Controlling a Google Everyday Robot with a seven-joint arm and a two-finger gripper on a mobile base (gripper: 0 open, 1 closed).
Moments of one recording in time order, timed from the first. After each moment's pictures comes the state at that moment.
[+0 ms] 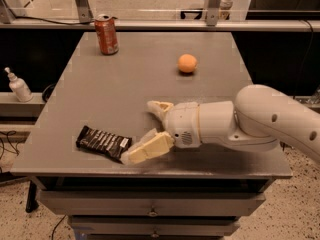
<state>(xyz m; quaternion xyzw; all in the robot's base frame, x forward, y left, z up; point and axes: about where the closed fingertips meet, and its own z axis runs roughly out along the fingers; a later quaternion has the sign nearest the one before) 0.450 0.053 0.848 -0.47 0.65 0.41 0.43</state>
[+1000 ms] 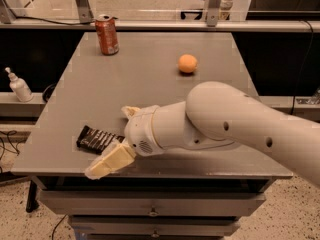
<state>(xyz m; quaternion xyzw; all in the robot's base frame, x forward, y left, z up) 0.432 0.116 0.833 -0.52 0.69 0.32 0.39</state>
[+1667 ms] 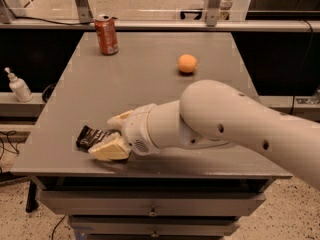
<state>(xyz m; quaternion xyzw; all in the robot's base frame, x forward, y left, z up) 0.433 0.121 0.836 -0.52 0.70 0.29 0.39</state>
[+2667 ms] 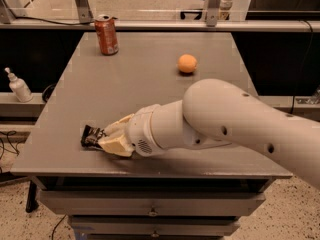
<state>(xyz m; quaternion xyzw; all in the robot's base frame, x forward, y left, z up) 0.430 0.108 0.831 -0.50 0.72 0.28 0.37</state>
